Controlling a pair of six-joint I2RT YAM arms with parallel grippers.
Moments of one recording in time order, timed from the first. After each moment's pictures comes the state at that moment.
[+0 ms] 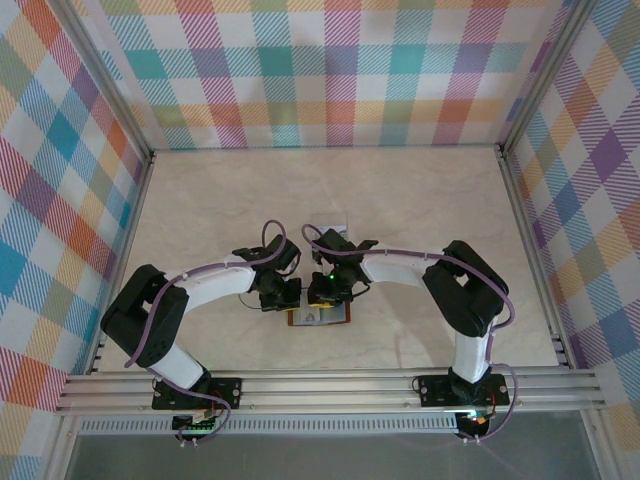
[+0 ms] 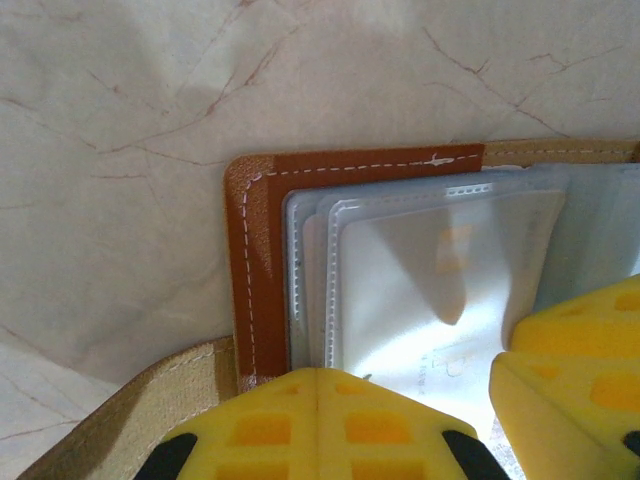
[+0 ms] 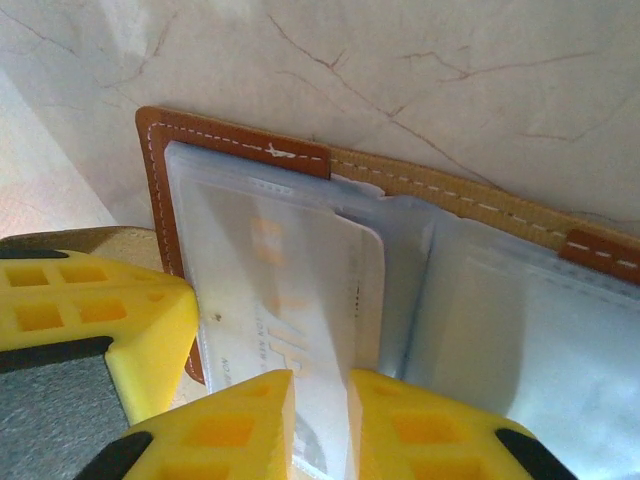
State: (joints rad) left arm -0.66 1.58 0.85 -0.59 0.24 -0.73; right arm 0.84 1.85 1.12 -0.47 -0.43 0.80
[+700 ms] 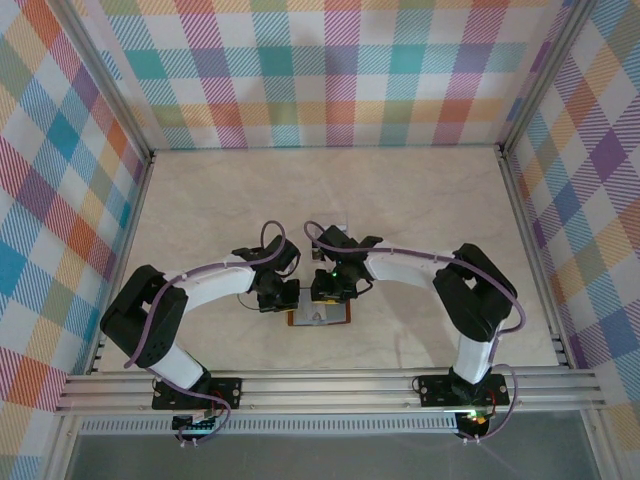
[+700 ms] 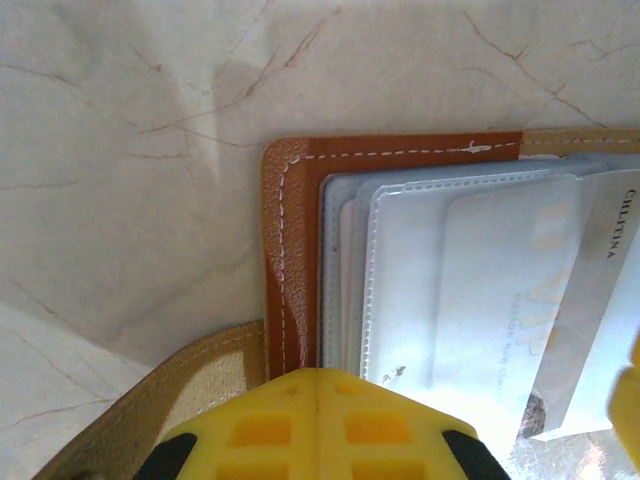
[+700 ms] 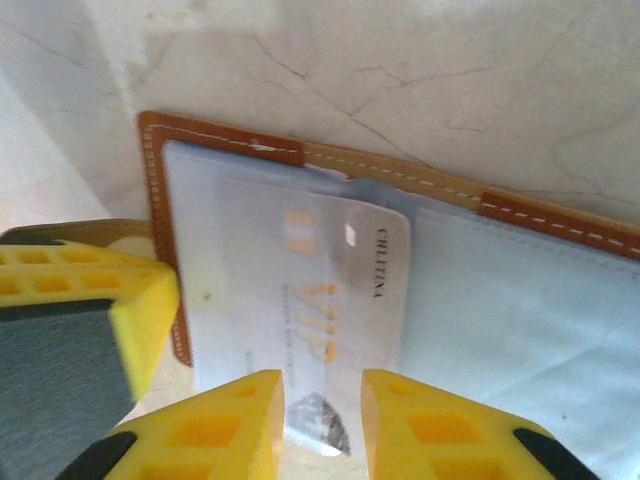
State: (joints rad) left arm -0.66 1.57 0.85 -0.63 0.22 -0.72; right arm 0.84 1.79 1.14 -0.56 -0.36 0.78
